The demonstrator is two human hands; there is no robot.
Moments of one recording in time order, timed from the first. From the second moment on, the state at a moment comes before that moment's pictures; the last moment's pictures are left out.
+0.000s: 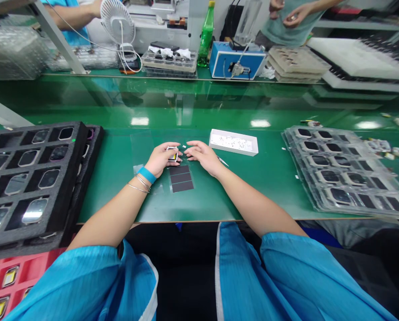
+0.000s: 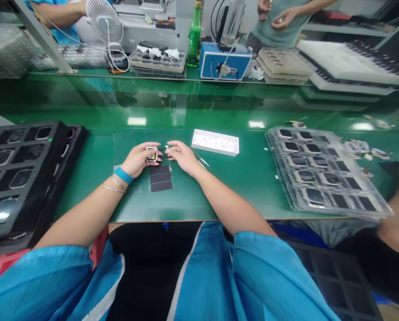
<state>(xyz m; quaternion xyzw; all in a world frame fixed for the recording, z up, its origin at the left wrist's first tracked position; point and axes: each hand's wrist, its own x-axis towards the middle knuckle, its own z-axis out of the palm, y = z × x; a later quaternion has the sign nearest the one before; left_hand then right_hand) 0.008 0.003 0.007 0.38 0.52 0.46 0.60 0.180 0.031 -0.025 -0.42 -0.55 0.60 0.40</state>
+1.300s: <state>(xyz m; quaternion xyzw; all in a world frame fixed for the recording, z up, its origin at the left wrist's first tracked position) 0.008 0.004 0.002 0.37 0.49 0.50 0.62 0.179 0.031 -0.023 -0.42 -0.54 0.61 0.41</state>
